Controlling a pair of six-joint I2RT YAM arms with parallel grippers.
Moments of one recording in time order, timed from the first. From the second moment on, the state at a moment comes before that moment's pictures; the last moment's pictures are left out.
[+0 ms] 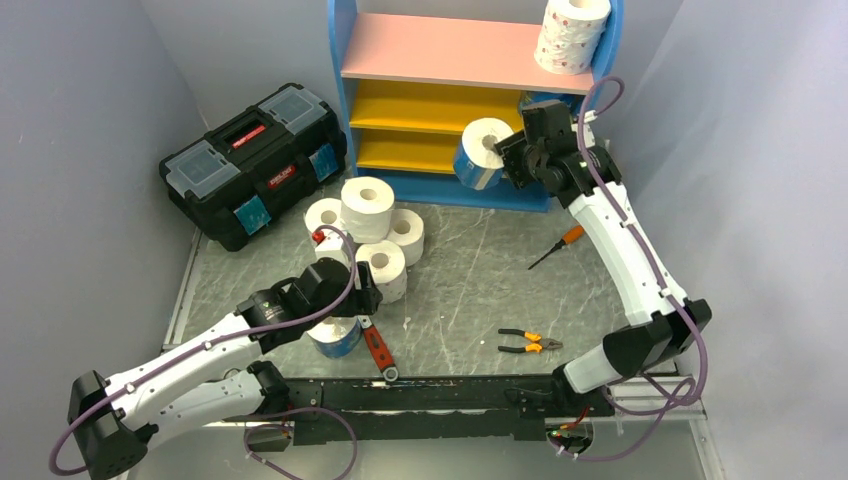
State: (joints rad) left arm -0.88 0.85 0.67 -0.52 -0.28 -0.76; right arm 0.39 1.47 1.72 -0.92 0.29 1.33
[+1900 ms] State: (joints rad) left arm -0.88 0.85 0.68 -0.54 -0.31 -0.75; right arm 0.46 1.59 1.92 -0.89 0.61 1.27
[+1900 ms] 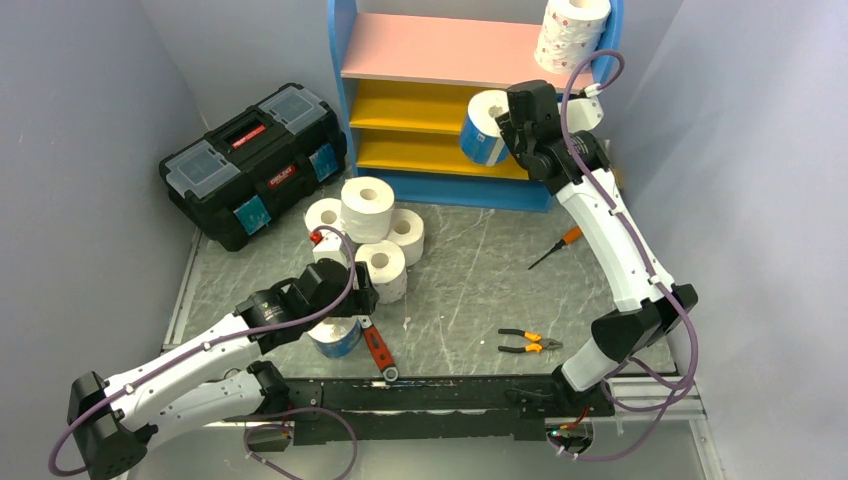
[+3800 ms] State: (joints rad) left arm -0.88 0.86 0.68 -0.54 -0.32 -0.74; right arm 0.45 1.68 1.89 -0.58 0.72 1.23
